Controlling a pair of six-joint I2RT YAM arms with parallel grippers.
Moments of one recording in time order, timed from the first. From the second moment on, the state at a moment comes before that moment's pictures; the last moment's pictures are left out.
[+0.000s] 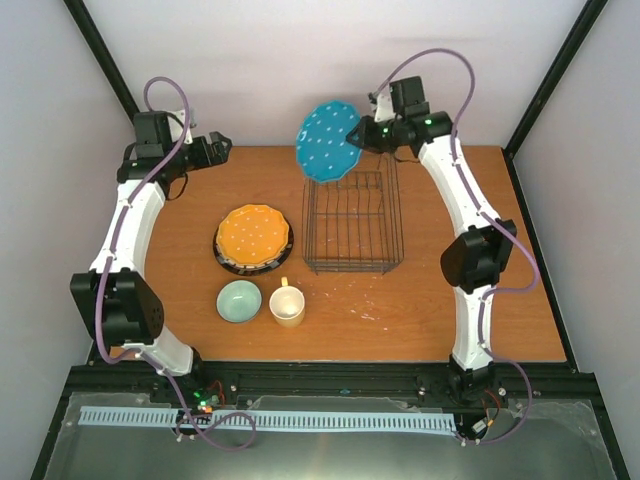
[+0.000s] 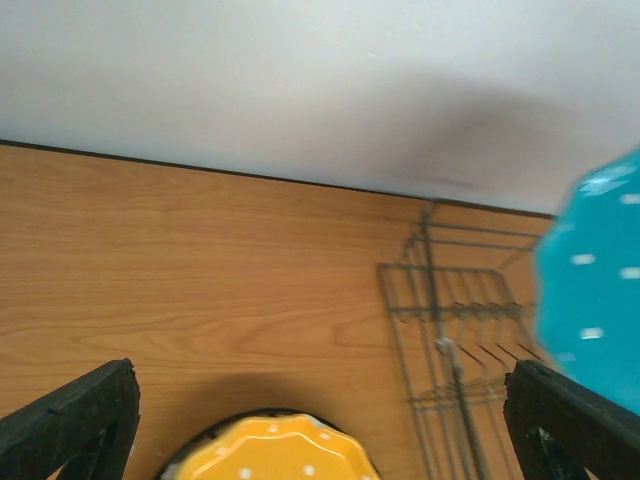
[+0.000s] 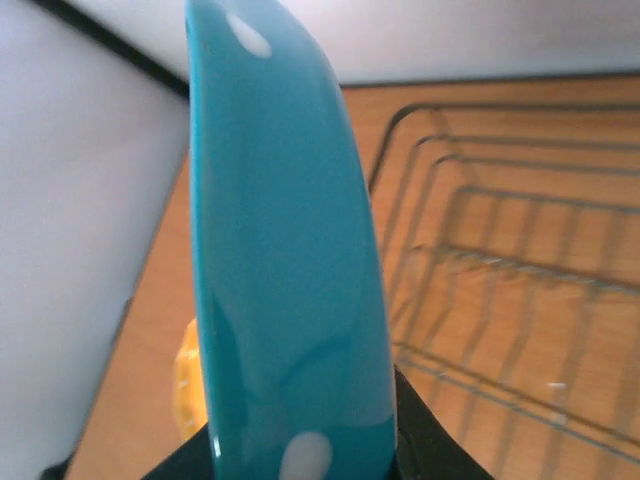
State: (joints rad) left arm 0.05 1.58 1.54 -0.52 0.41 -0.22; right arm 0.33 2.12 2.26 -0.85 -0.57 0.40
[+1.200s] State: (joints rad) left arm 0.05 1.73 1.64 -0.77 -0.35 -0.25; right arm 0.58 2.27 2.50 -1.28 0.17 0.49
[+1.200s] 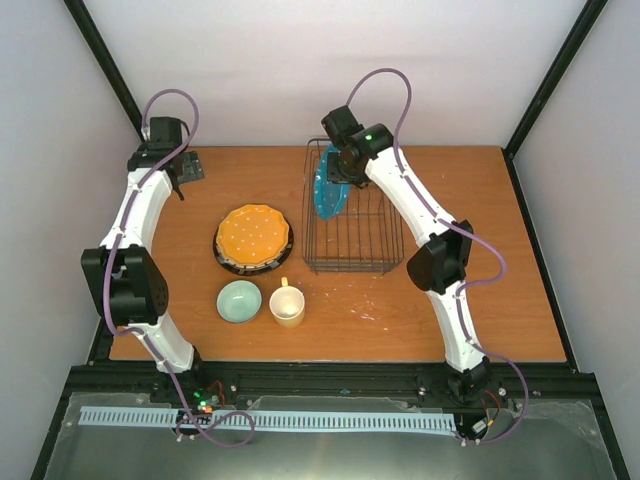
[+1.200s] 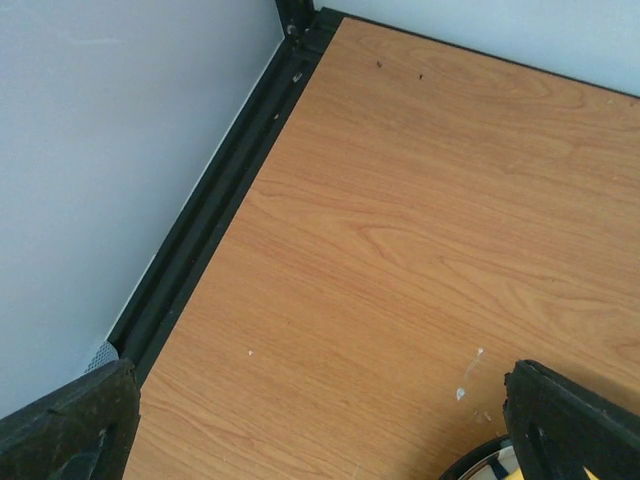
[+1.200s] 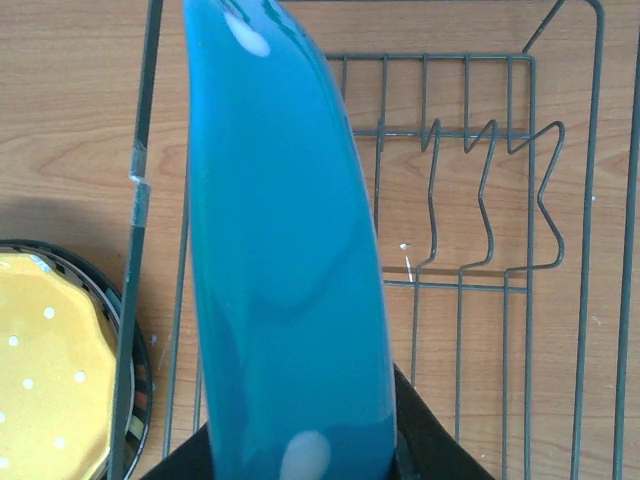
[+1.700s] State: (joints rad) left arm 0.05 1.74 1.62 -0.76 -0.40 -0.22; right arm 0.57 2.28 2.55 -1.28 0.23 0.55
